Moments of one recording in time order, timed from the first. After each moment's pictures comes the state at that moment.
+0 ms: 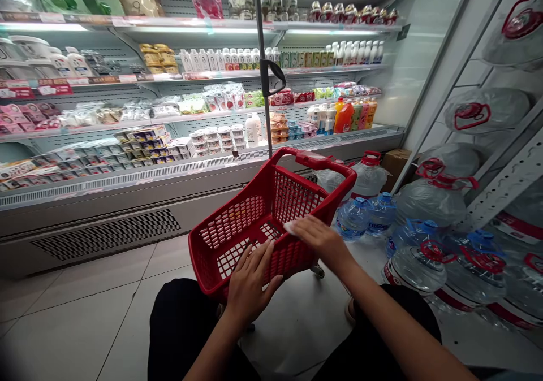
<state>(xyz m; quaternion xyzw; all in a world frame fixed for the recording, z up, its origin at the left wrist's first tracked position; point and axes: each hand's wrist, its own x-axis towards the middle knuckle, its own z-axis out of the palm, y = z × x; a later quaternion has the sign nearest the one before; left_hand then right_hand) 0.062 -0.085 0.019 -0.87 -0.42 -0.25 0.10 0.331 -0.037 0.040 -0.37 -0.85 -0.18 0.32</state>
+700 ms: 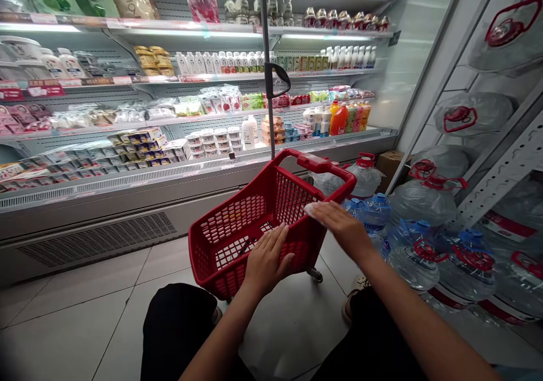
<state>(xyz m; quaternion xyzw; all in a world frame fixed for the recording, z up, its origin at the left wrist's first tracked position) 0.113 -0.037 0.023 -0.88 -0.37 -0.29 0.07 0.396 -0.026 0.055 -0.44 -0.82 -0.23 0.30</state>
